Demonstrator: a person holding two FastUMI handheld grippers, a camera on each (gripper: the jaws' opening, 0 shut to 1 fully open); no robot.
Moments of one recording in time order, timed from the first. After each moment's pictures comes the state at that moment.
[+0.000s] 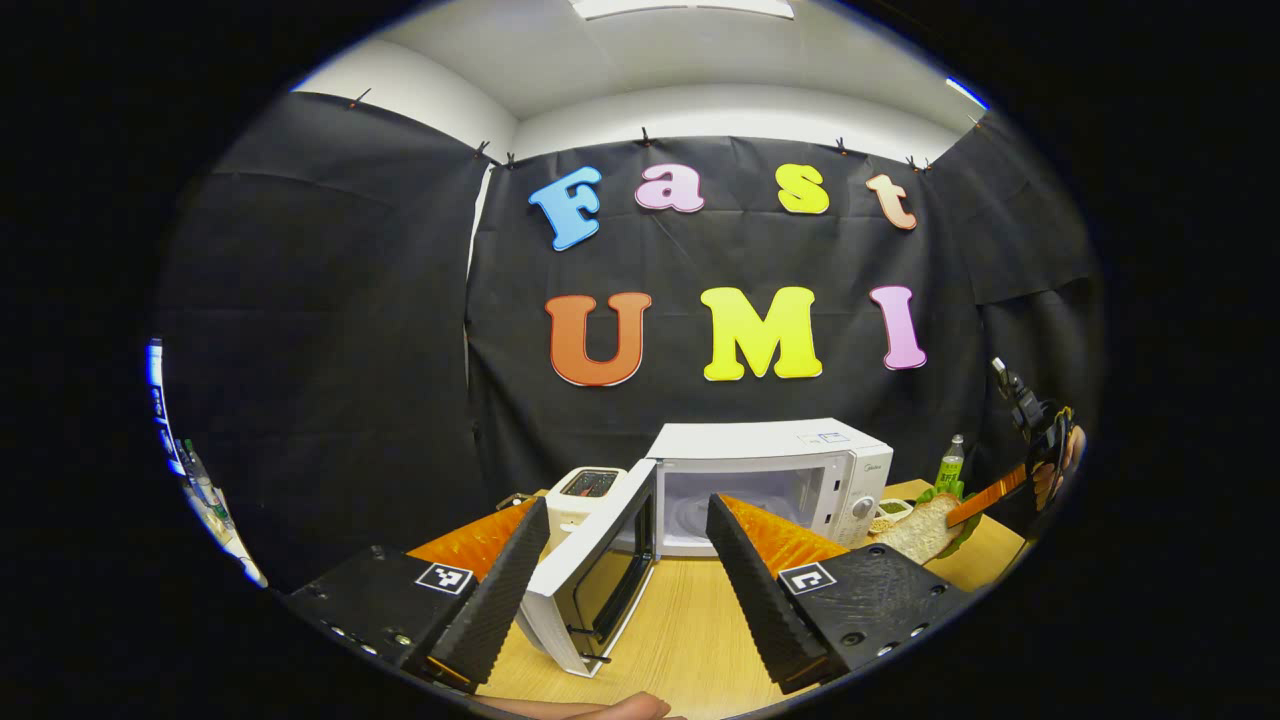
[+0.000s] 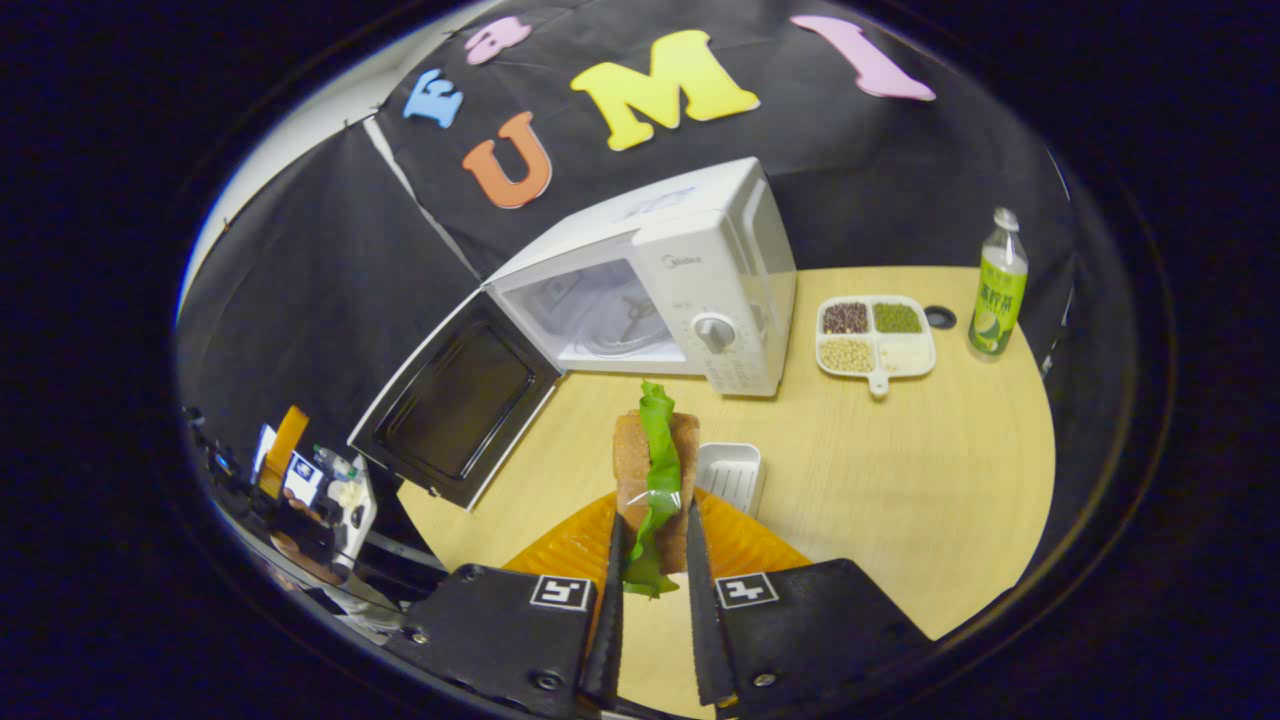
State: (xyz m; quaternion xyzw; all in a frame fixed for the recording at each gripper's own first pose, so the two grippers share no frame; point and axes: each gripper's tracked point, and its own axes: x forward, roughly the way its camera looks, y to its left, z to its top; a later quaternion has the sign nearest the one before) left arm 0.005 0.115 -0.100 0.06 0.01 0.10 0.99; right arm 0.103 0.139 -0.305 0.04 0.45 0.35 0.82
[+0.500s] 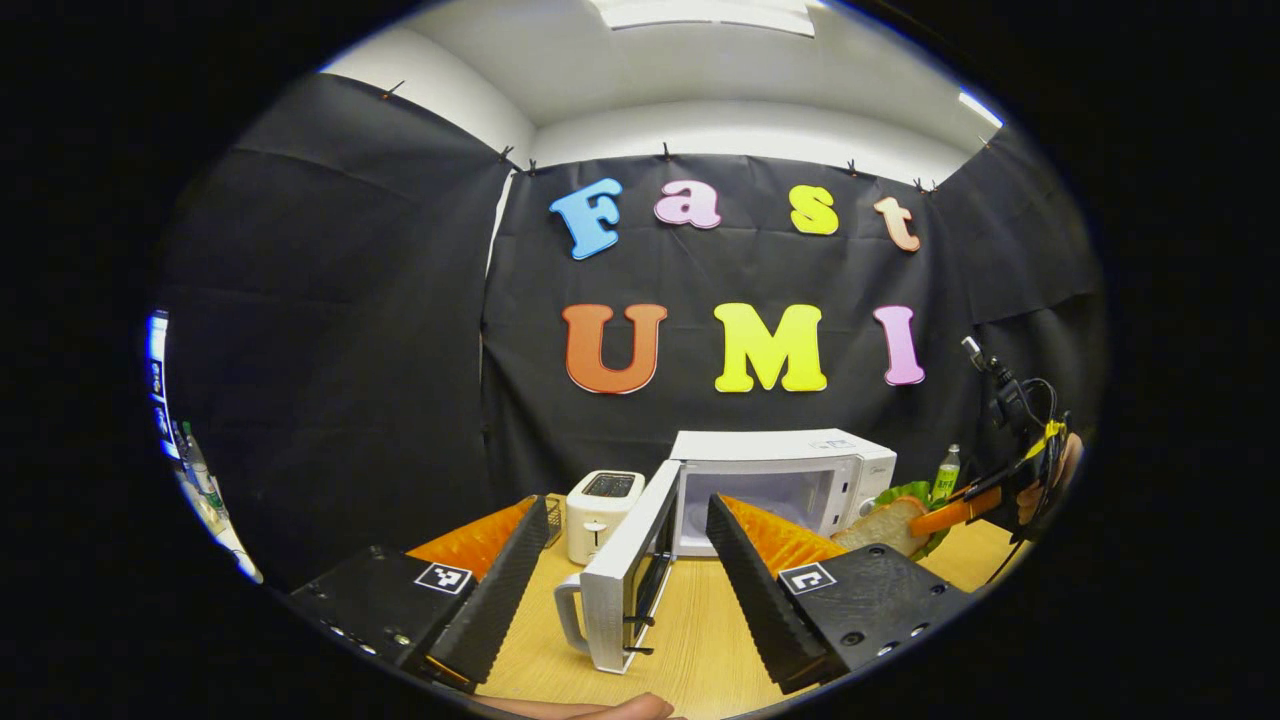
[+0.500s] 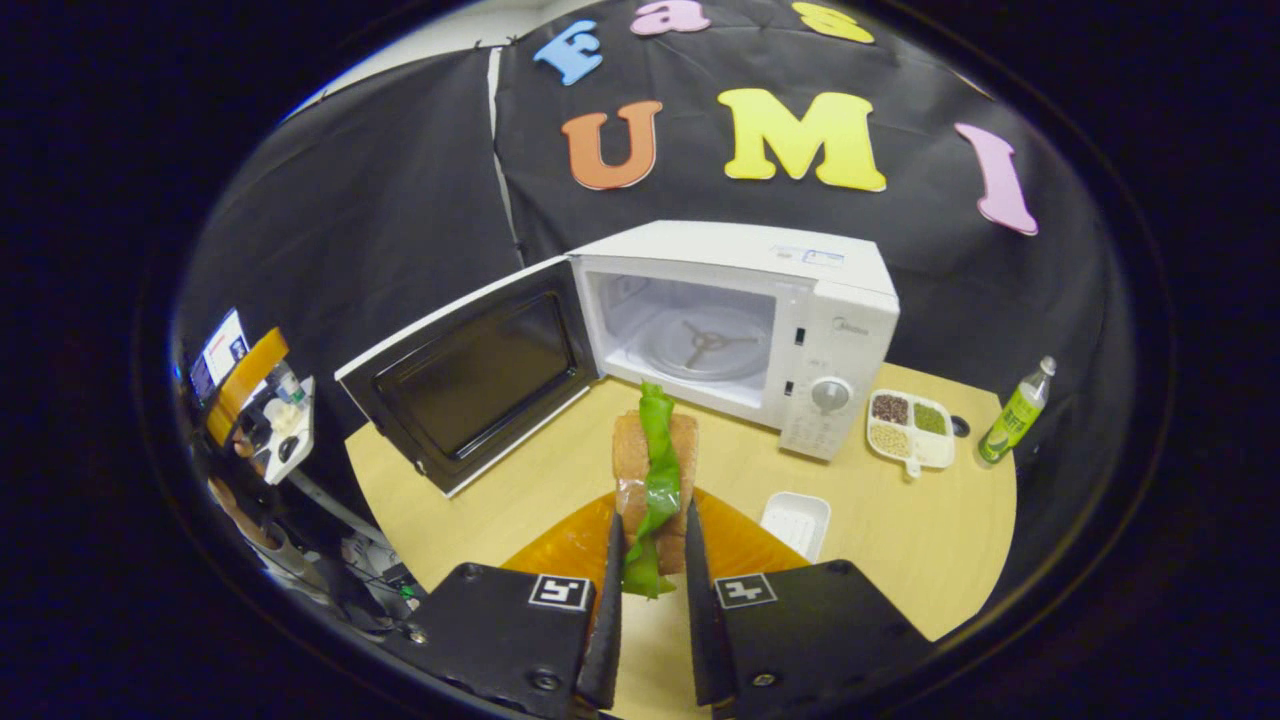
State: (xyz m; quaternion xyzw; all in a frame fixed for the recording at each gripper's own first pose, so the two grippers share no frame) left arm -0.026 0.163 -0.108 0.03 -0.01 0.10 0.99; right arm 0.055 0.251 -0.303 -0.09 0.37 0.37 0.85
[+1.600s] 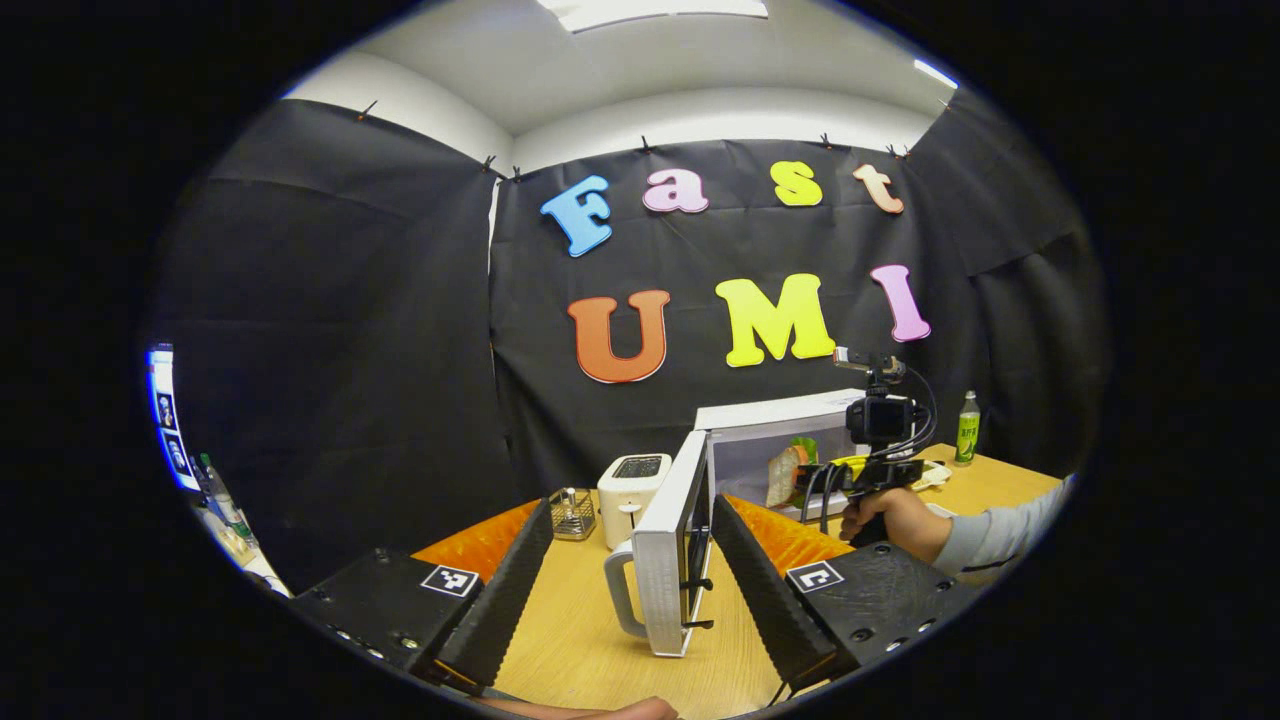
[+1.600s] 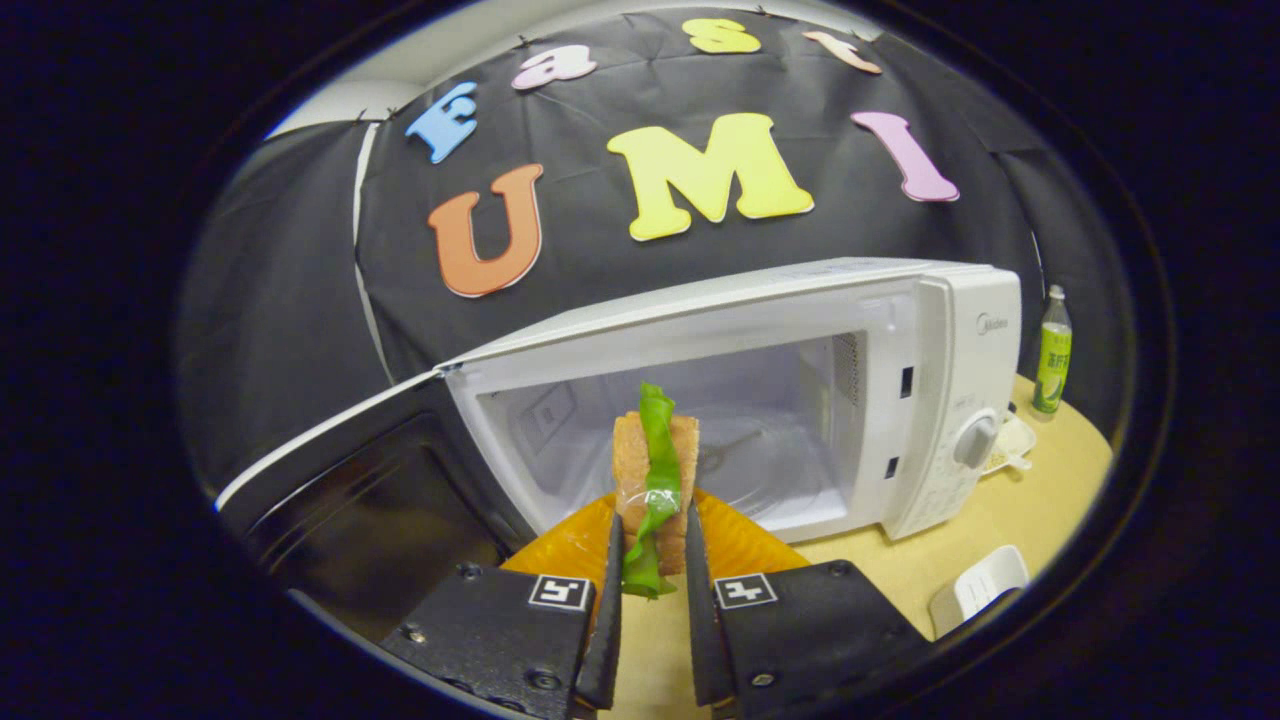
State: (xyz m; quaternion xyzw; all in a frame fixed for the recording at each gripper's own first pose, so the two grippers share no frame) left arm -0.038 0.176 -0.146 0.08 0.01 0.10 0.99; right arm 0.226 0.430 -0.381 0.09 0.23 0.19 0.95
